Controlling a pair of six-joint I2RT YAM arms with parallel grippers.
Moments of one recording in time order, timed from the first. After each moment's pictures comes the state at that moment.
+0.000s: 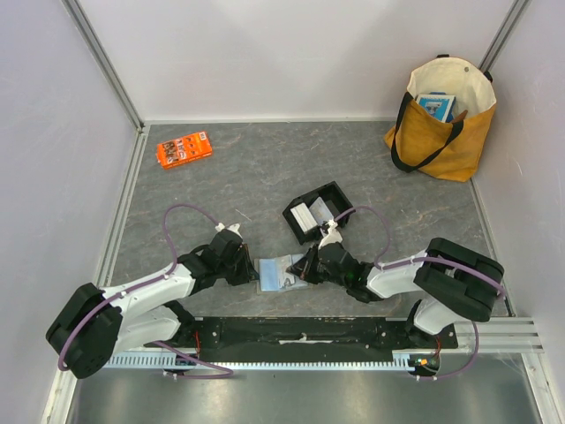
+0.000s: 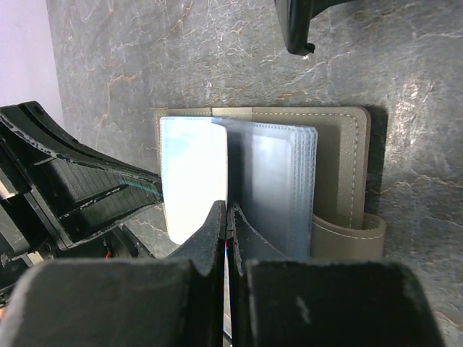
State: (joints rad) left arm -0.70 1.08 0.37 -0.21 0.11 -0.85; right arm 1.02 1.54 0.39 0.61 0.10 1.14
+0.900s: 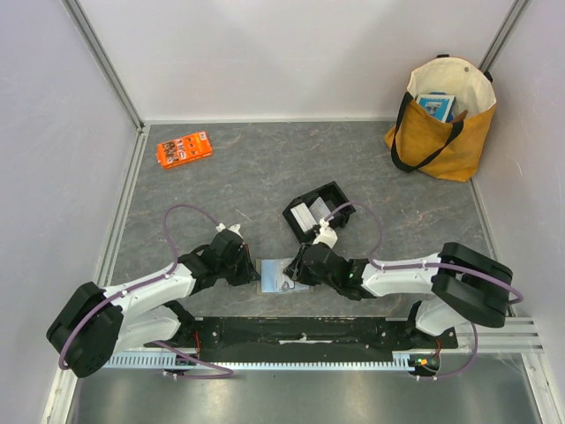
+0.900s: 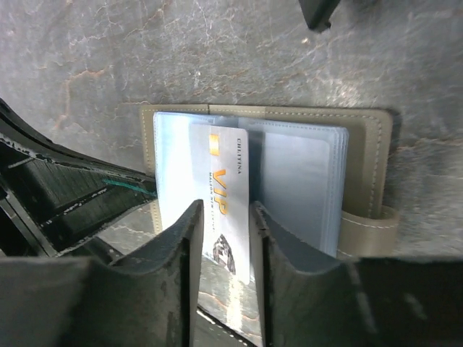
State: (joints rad) left arm -0.70 1.09 0.37 -0.21 0.11 -0.85; right arm 1.11 1.50 0.54 0.27 0.24 1.17
